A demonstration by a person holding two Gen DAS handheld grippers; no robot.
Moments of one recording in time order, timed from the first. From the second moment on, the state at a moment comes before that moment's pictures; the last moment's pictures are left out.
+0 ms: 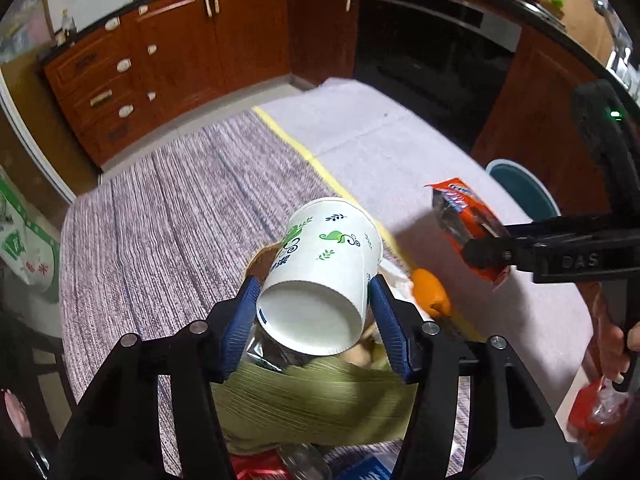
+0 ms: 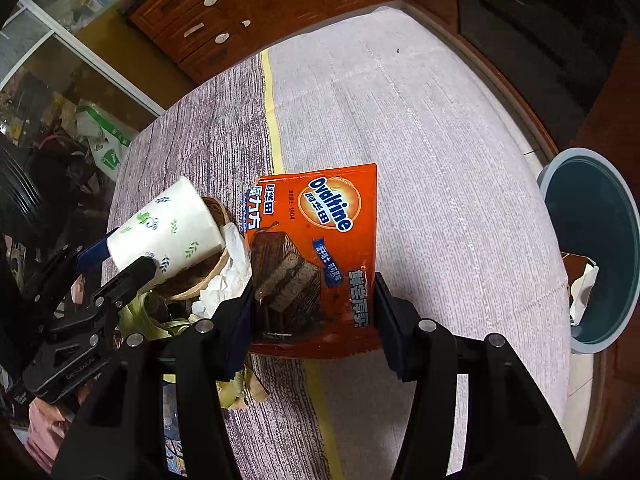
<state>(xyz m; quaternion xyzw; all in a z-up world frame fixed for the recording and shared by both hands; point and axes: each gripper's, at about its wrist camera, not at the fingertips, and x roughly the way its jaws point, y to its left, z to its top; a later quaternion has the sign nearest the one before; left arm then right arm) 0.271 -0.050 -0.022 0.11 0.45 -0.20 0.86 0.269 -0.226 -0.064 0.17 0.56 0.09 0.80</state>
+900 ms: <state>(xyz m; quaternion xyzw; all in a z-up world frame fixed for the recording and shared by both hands) 0.217 -0.195 0.047 0.13 0.40 -0.29 0.86 0.186 -0.388 -0.006 0.25 0.46 0.01 0.85</state>
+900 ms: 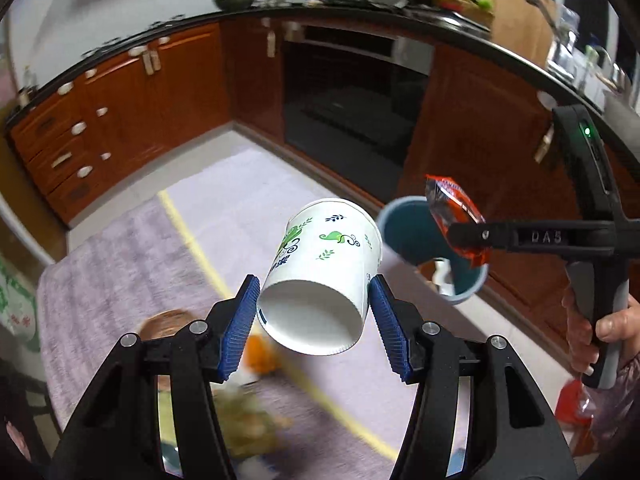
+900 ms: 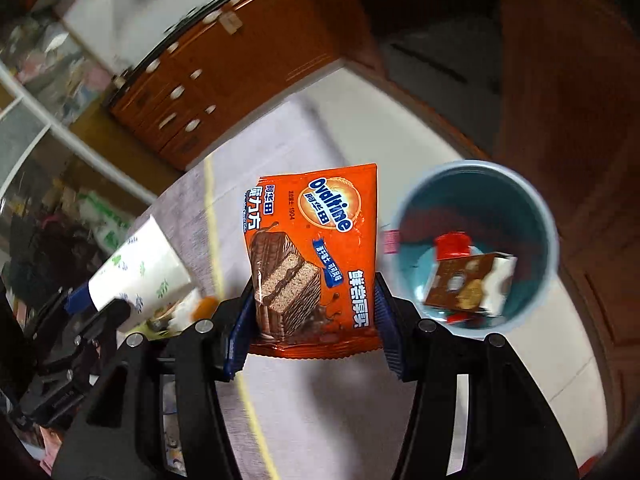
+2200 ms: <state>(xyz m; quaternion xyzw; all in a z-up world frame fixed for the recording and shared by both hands) 0.251 -0.365 -0.061 0.18 0.51 -0.32 0.78 0.189 -0.514 -0.094 0.32 0.50 -0.06 0.80</state>
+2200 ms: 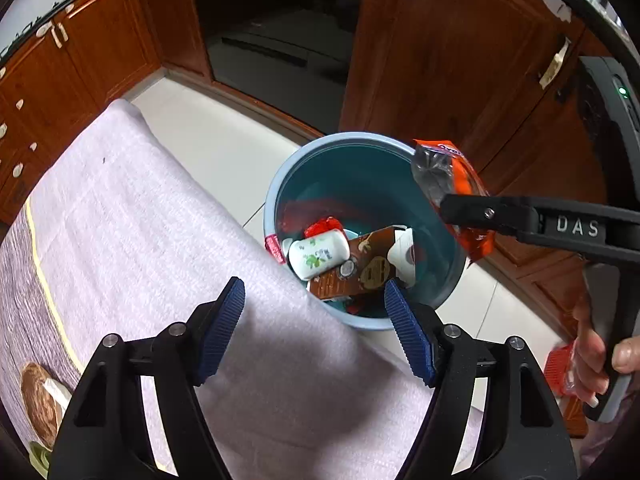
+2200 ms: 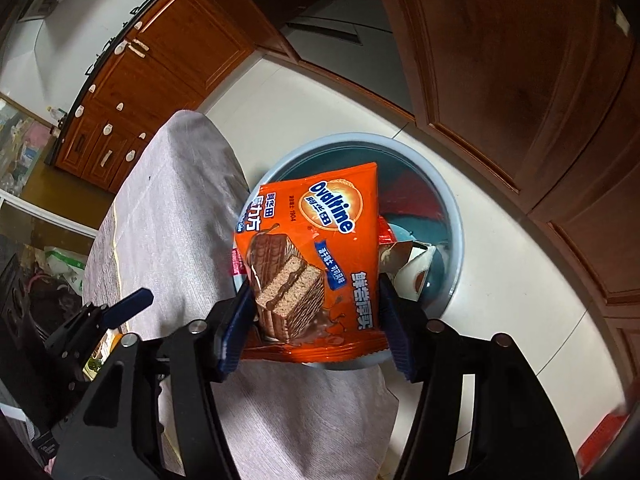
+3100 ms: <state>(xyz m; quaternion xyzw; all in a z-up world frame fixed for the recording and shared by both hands) 0.214 -0.230 -0.015 0.12 0.50 -0.28 0.81 0.181 -0.415 -0.055 0.28 0.52 -0.03 0.81</state>
